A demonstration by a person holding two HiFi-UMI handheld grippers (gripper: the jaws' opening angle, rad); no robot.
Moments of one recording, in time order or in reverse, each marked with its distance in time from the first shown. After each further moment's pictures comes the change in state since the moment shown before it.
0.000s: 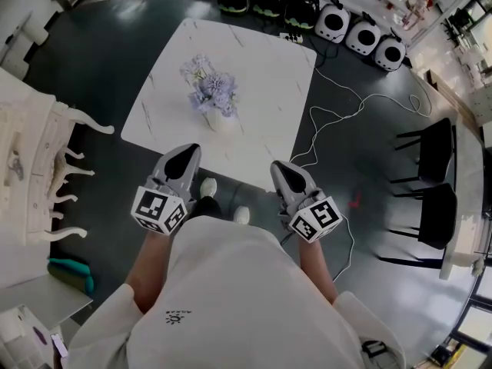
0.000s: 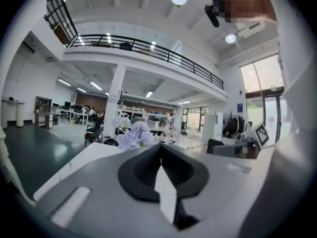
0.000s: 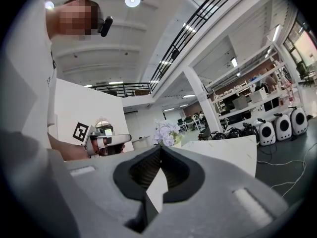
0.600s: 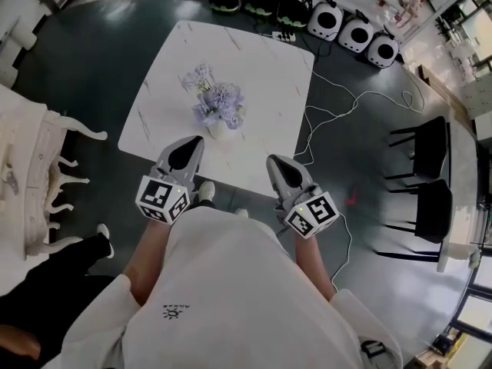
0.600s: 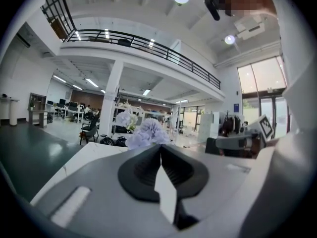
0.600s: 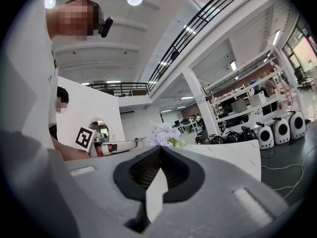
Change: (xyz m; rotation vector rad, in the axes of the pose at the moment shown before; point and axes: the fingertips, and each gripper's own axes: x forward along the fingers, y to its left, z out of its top) left arm 0.041 0.050 -0.007 -0.004 0.021 -0.056; right arm 0.055 -0.003 0.014 -0.020 -0.016 -0.042
